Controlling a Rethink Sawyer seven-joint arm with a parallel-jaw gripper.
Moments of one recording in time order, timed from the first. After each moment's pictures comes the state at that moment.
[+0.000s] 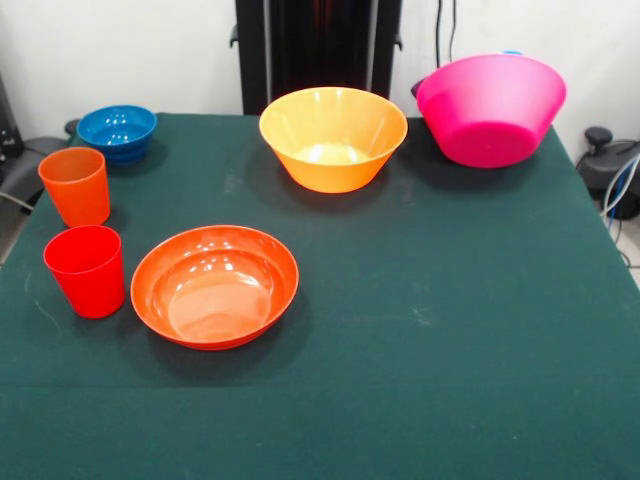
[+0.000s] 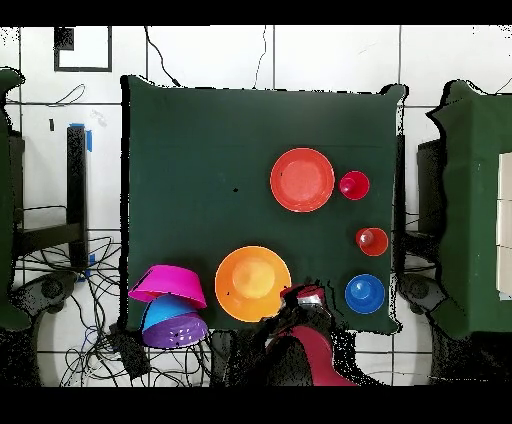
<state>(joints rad) -0.20 -1.30 -0.37 2.16 -0.21 0.38 2.70</state>
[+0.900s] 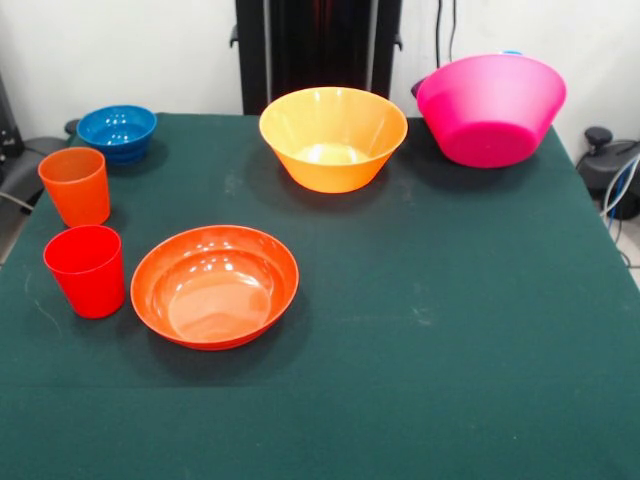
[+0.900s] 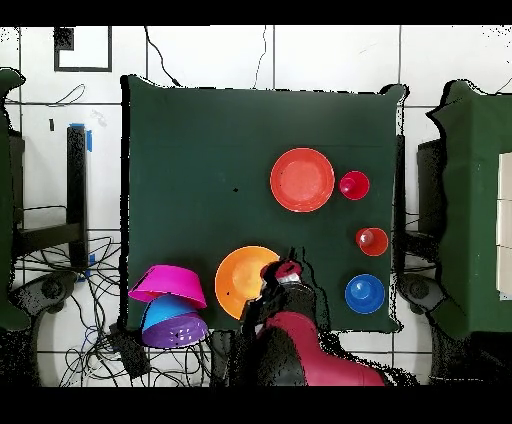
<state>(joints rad) -0.64 -1.39 0.27 2.44 -0.21 -0.01 2.70</state>
